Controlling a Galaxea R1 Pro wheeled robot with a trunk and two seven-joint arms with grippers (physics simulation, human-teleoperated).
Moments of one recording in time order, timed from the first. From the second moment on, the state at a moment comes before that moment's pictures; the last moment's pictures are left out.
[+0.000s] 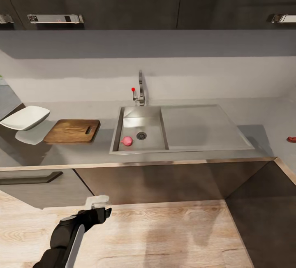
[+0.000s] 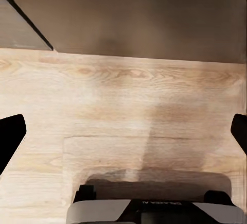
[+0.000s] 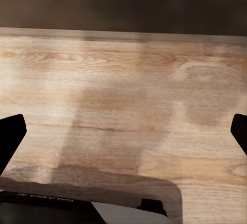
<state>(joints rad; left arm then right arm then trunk) -0.16 -0.09 0.04 -1.55 0.03 0.87 0.02 -0.25 0.05 0.15 -0.02 -0.01 -0.82 -0.05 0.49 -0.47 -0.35</state>
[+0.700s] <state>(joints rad) -0.92 -0.13 0.04 -1.40 0.04 1.01 0.03 -0.25 0.05 0.15 -0.02 -0.01 -0.78 -0.05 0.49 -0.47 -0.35</state>
